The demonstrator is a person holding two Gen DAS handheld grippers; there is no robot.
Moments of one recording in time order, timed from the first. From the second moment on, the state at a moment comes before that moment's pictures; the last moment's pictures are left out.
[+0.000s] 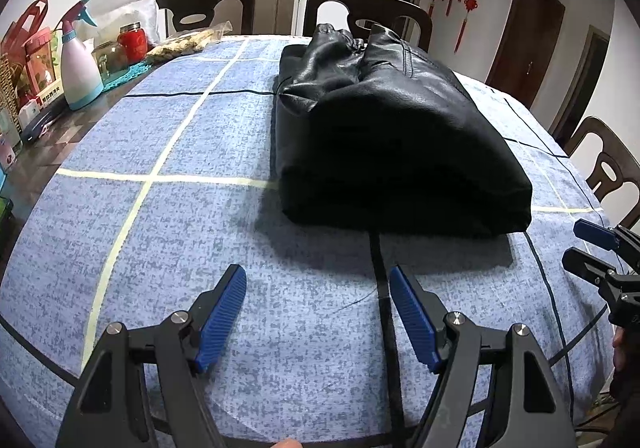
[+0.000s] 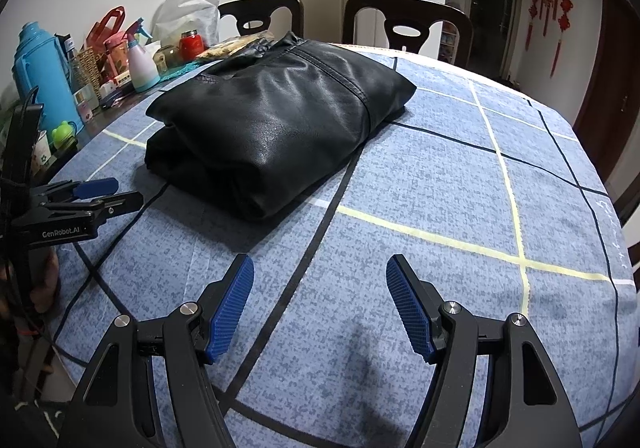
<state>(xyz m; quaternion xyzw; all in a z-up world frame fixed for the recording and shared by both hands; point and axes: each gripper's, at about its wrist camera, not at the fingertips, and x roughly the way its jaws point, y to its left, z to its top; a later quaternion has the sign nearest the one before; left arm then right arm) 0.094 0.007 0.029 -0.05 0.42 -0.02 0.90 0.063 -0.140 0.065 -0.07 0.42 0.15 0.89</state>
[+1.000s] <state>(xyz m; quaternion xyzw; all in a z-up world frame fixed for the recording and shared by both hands) 0.093 0.002 0.030 -0.04 0.42 -0.03 0.91 0.060 -0.131 0.067 -0.07 0.42 0.16 0.89</state>
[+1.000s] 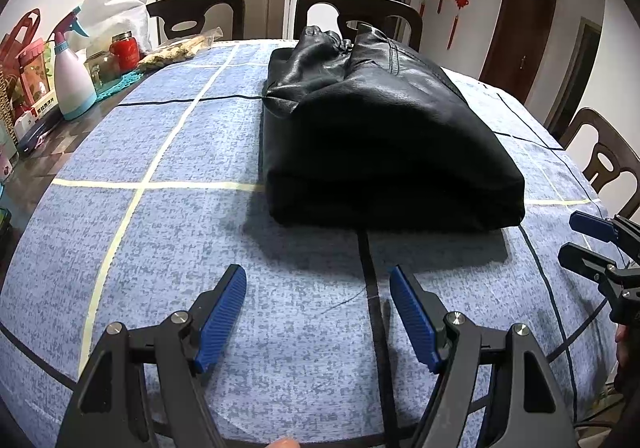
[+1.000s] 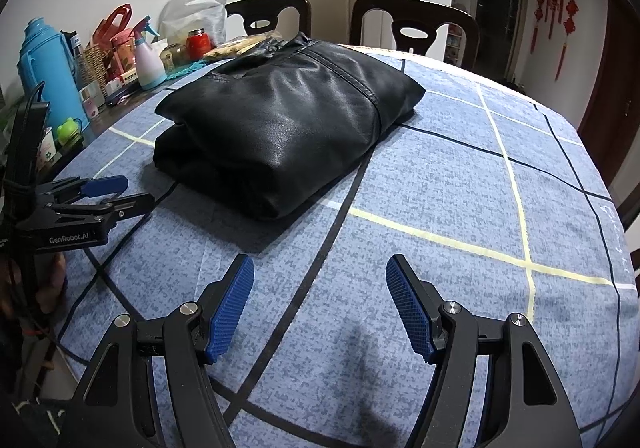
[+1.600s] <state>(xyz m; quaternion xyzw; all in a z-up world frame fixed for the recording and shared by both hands) 0.093 0.000 0.031 -0.03 0.42 -0.04 0.91 0.060 -0.130 0.067 -0.07 0.41 0.16 0.89</state>
